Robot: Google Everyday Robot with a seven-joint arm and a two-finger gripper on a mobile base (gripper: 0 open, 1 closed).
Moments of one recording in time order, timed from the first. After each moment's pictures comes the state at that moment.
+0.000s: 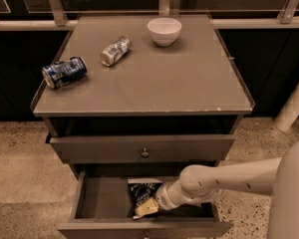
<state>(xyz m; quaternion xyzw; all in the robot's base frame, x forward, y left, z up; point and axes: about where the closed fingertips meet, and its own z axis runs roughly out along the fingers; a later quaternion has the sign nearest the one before) 0.456 -0.016 0.410 -0.30 0.90 0.28 0.16</state>
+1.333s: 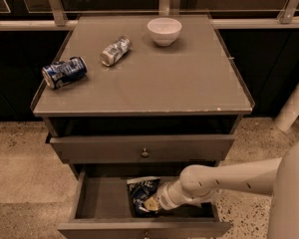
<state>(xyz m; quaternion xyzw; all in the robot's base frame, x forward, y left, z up) 0.456 -0.016 0.410 -0.30 0.90 0.28 0.16</state>
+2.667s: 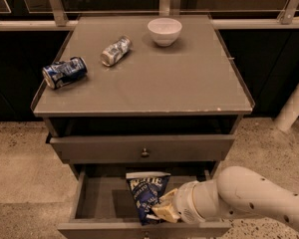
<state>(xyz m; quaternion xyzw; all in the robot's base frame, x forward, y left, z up) 0.369 -0.040 0.601 -0.41 0.83 0.29 0.25</state>
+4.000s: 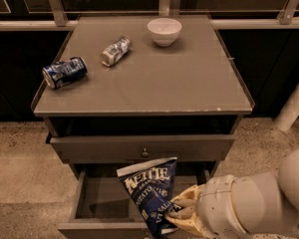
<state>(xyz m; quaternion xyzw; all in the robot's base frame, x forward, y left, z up) 0.297 -0.058 0.770 -0.54 0.76 0.23 0.29</state>
